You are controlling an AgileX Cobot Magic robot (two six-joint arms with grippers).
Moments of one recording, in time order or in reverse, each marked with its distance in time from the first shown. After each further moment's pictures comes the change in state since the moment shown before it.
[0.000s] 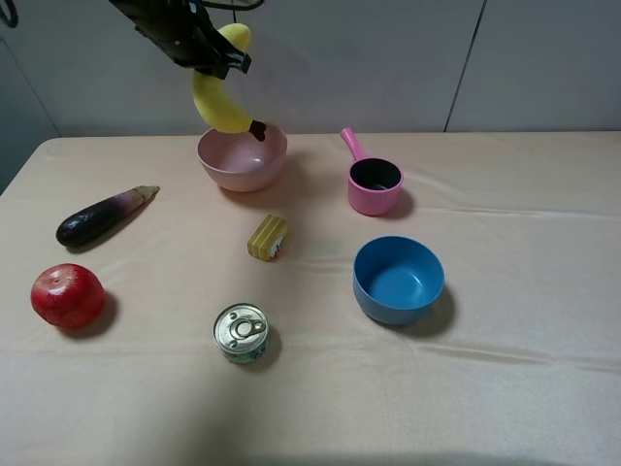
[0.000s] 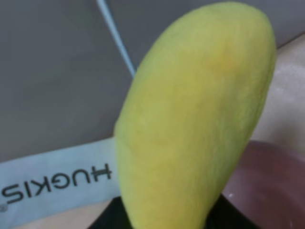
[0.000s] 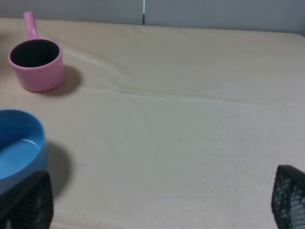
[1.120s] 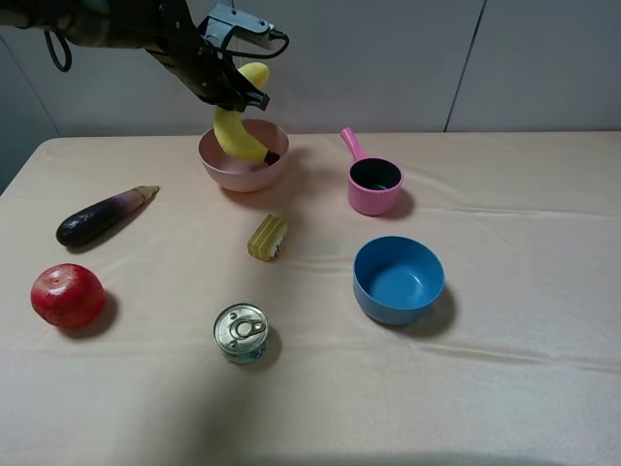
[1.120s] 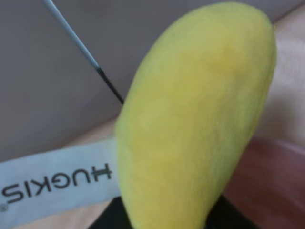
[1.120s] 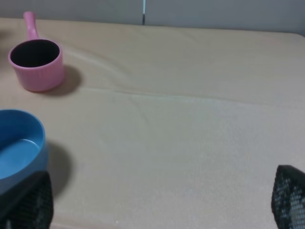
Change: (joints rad) left arm -0.022 0.107 0.000 0.000 -0.063 0.000; right arm 0.000 0.000 0.000 0.000 0.000 0.000
